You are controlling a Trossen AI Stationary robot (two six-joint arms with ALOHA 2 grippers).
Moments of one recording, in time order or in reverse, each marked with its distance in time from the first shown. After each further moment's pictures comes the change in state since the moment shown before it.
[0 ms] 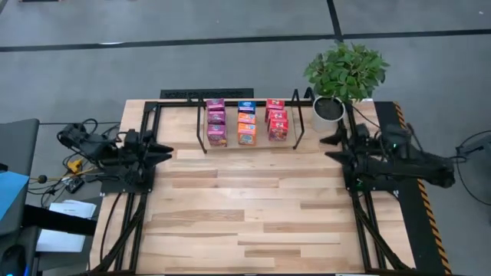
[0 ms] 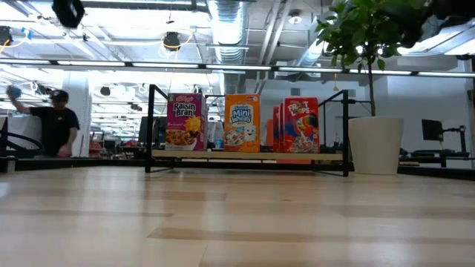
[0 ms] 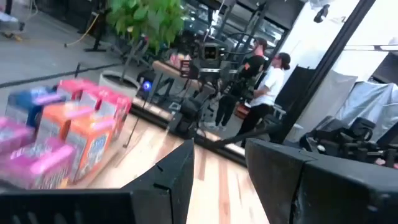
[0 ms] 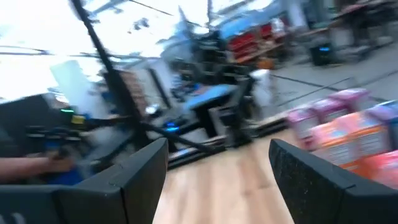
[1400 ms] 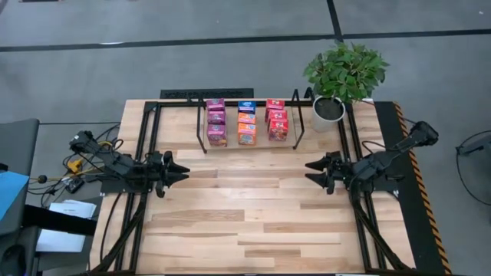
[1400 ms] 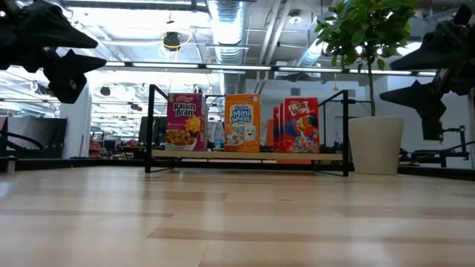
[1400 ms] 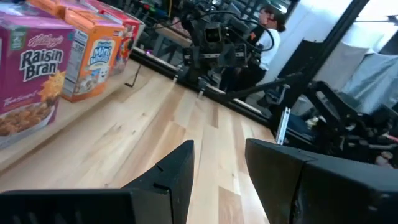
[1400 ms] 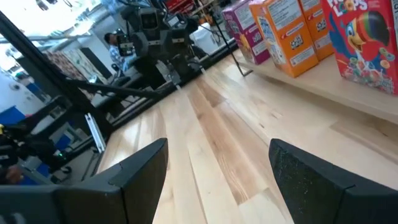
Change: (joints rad) left arm 0.002 -0.192 -0.499 0.202 0.059 -0.077; right arm 0.679 0.085 -0.427 0.215 0.850 0.247
